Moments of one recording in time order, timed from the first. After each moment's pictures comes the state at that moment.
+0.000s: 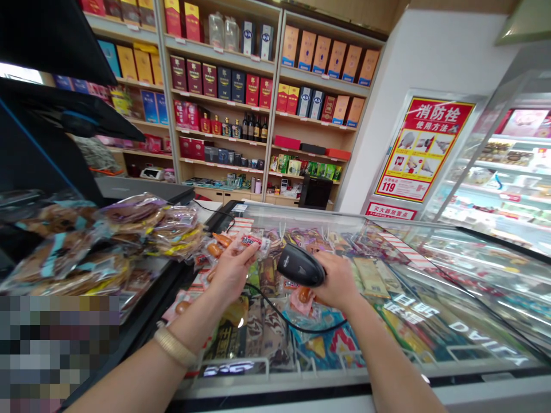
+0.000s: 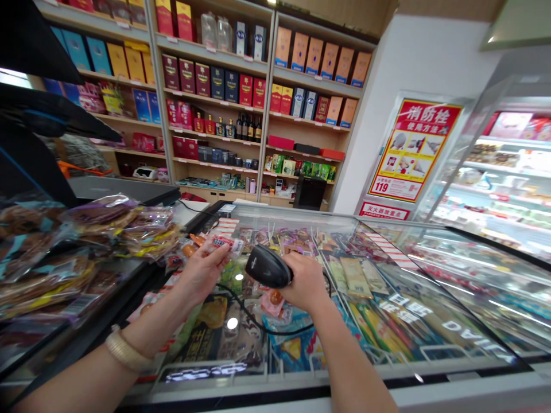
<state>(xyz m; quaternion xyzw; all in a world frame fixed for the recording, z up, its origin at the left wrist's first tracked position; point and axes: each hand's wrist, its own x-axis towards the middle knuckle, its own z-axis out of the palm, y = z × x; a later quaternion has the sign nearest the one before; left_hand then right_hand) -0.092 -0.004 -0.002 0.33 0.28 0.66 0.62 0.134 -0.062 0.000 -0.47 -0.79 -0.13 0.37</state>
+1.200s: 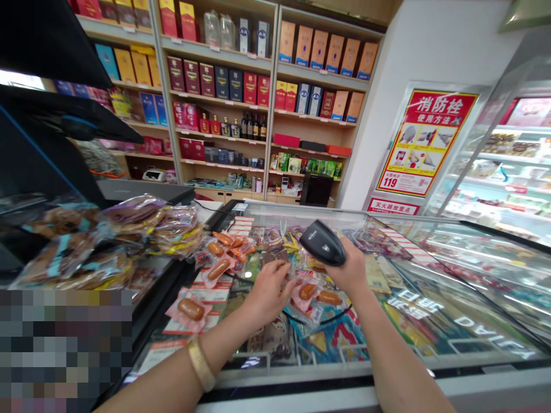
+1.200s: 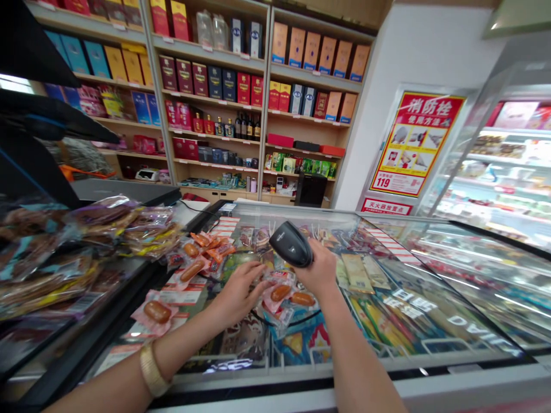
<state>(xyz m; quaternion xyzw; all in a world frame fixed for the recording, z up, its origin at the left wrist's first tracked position) -0.057 -0.036 -0.037 0.84 0.38 0.35 0.17 0.156 -0.054 0.001 -0.50 -0.69 -0.18 0.50</state>
